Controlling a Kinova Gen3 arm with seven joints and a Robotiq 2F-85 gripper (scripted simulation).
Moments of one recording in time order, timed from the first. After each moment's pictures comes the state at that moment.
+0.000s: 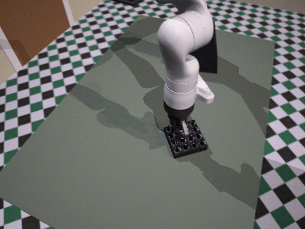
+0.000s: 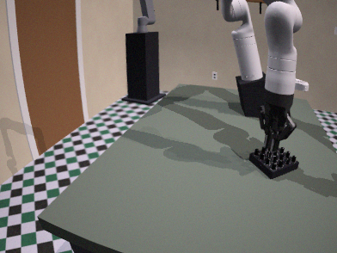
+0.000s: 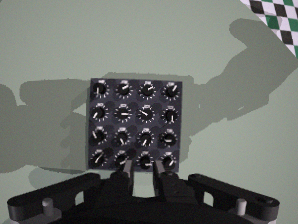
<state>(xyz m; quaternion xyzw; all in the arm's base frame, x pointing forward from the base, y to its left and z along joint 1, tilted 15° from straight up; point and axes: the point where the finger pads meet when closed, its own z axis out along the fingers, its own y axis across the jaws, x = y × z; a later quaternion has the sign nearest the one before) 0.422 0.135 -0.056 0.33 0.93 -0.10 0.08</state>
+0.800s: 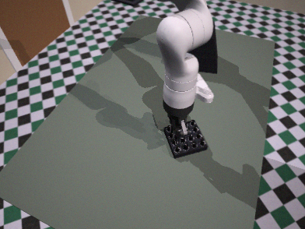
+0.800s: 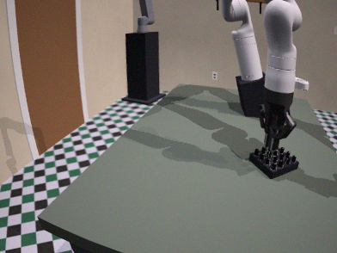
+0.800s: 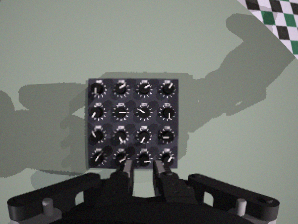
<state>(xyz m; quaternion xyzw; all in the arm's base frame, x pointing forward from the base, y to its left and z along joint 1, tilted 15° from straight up) 0.424 0.135 -0.052 0.35 0.93 -0.09 0.09</state>
